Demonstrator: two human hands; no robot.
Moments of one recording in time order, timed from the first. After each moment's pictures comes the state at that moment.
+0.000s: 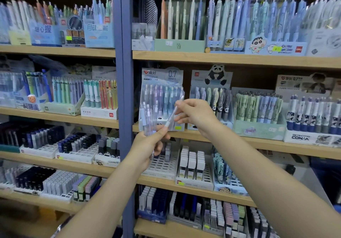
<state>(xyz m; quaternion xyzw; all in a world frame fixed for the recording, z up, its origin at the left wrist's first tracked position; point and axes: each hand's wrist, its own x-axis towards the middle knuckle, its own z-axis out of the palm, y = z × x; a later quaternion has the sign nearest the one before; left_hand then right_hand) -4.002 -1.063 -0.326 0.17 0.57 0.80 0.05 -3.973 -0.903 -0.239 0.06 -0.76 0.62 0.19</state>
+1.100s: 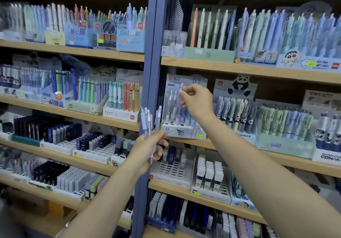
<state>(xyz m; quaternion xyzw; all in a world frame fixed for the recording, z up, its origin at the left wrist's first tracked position) -4.018 -1.125 -0.327 0.15 0.56 0.82 0.06 -4.031 -0.969 -0.205 0.05 -0.80 0.45 0.39</state>
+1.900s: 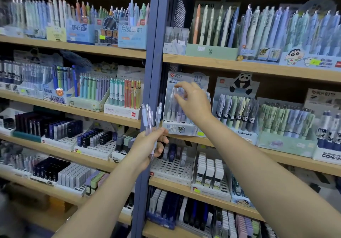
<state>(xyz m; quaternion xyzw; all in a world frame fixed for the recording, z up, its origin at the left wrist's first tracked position) -4.020 -1.126 -0.327 0.15 0.55 0.82 0.06 -4.031 -0.971 -0.215 0.13 -0.88 0.19 0.41</state>
